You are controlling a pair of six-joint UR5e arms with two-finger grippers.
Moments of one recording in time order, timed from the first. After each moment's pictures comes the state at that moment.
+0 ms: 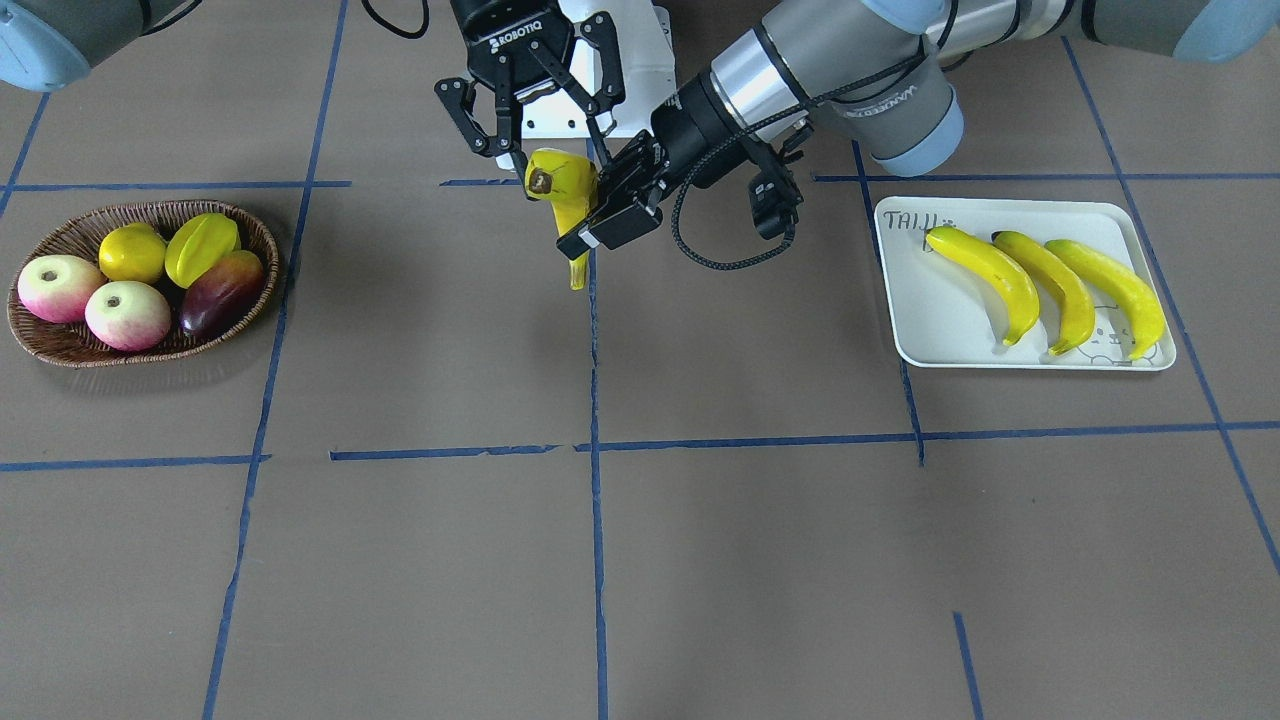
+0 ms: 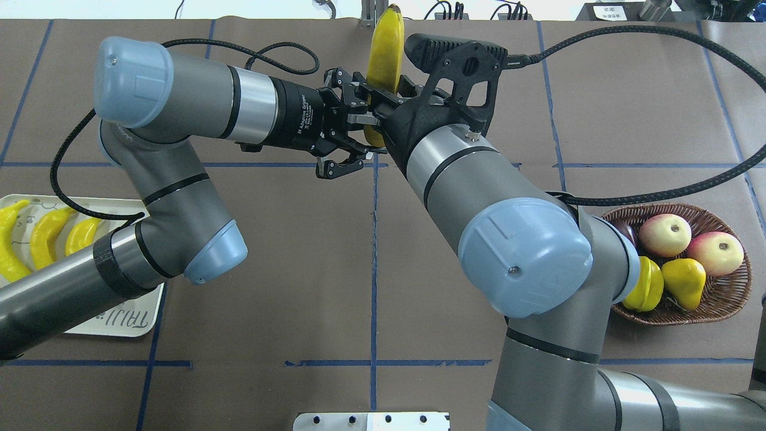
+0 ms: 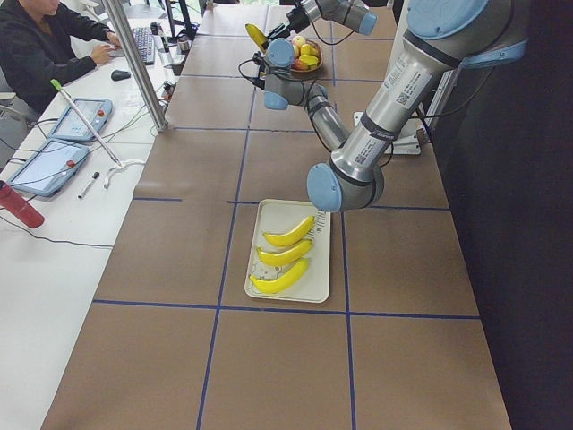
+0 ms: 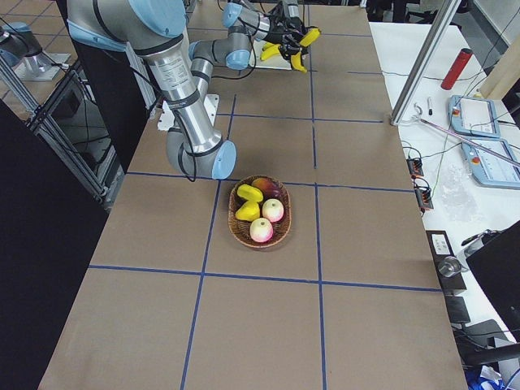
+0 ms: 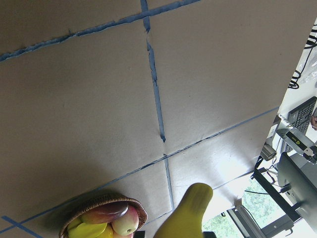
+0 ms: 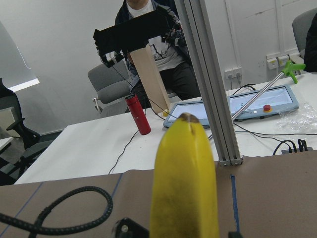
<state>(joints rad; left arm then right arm) -0.70 -2.25 -1.67 -2.48 -2.02 -2.80 0.39 -0.91 2.05 -1.25 0.96 1.14</state>
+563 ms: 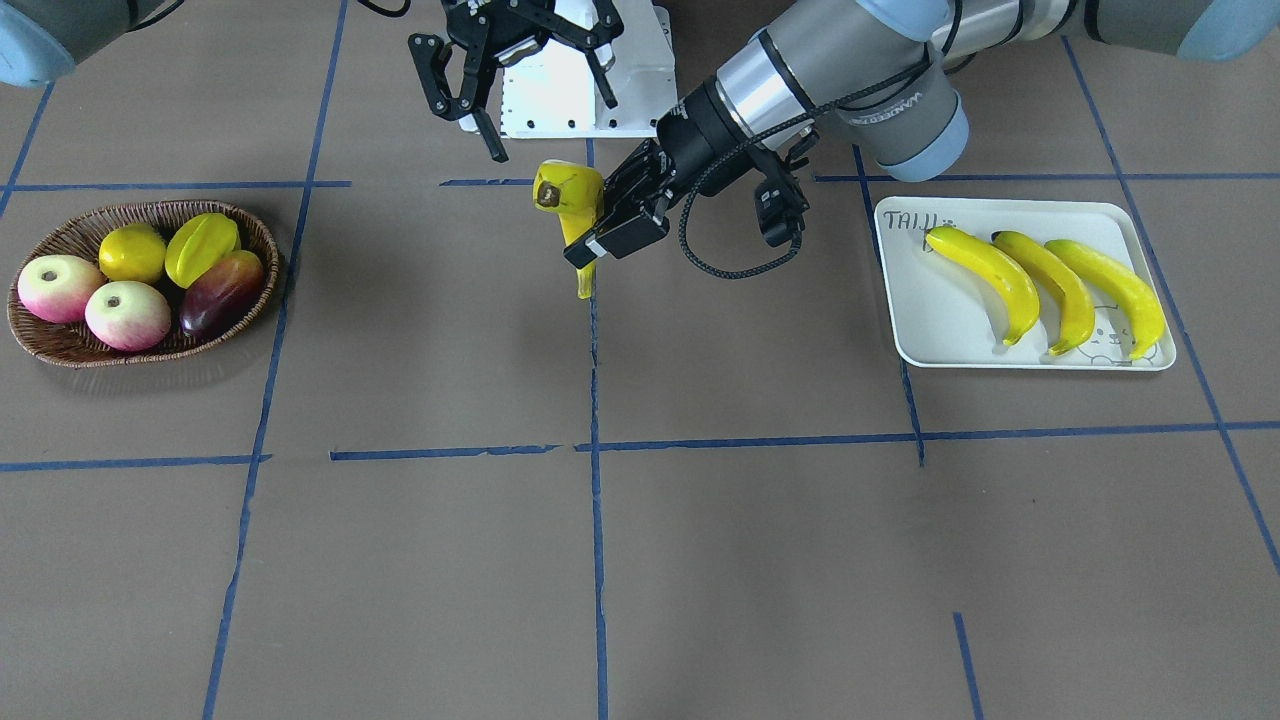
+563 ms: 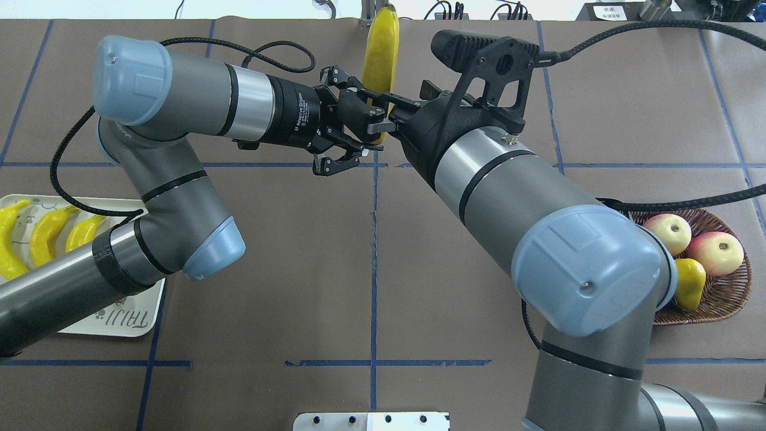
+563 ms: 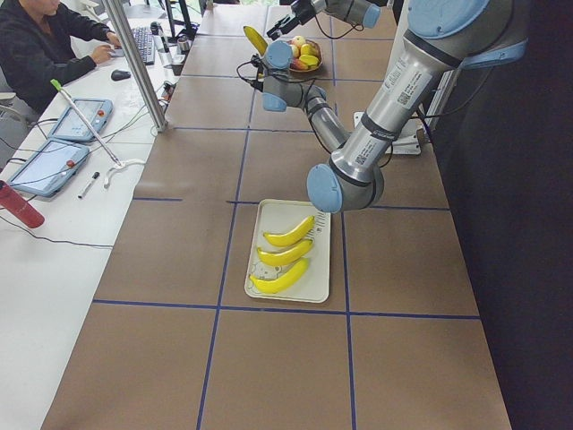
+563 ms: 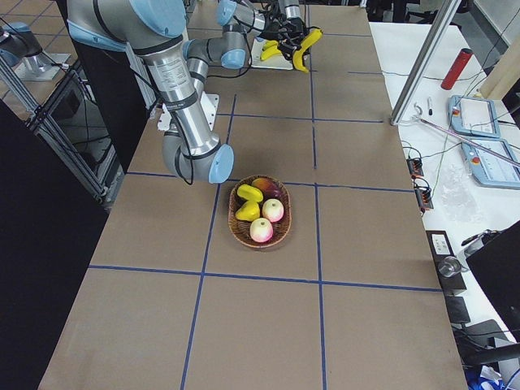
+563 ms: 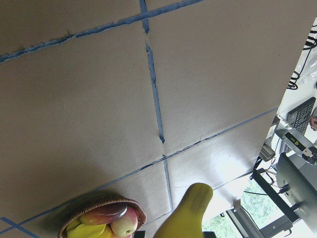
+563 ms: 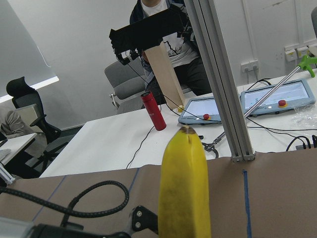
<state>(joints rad) -0.71 -2.24 -1.64 -2.48 -2.03 -2.80 0.39 -0.96 2.17 -1.25 1.03 1.12</state>
